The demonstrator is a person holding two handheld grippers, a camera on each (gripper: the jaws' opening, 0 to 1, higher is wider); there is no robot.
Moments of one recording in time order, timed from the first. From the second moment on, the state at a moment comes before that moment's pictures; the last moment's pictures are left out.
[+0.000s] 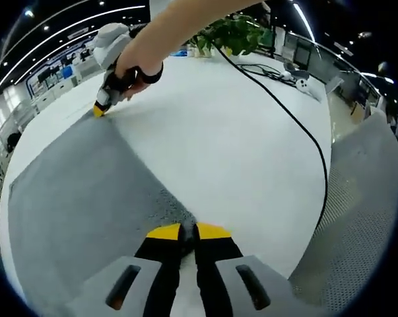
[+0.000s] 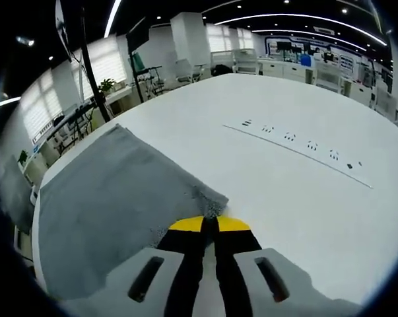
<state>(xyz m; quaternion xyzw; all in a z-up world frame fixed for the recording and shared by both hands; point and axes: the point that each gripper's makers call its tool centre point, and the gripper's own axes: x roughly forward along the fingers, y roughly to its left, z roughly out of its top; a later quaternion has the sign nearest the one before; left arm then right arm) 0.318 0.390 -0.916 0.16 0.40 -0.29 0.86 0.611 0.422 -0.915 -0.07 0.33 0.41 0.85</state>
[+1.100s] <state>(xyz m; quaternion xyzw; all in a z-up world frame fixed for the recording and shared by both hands) 0.309 0.196 -0.914 0.20 0.36 -0.49 0.77 0.606 0.204 -0.918 -0.05 0.35 0.32 0.88</state>
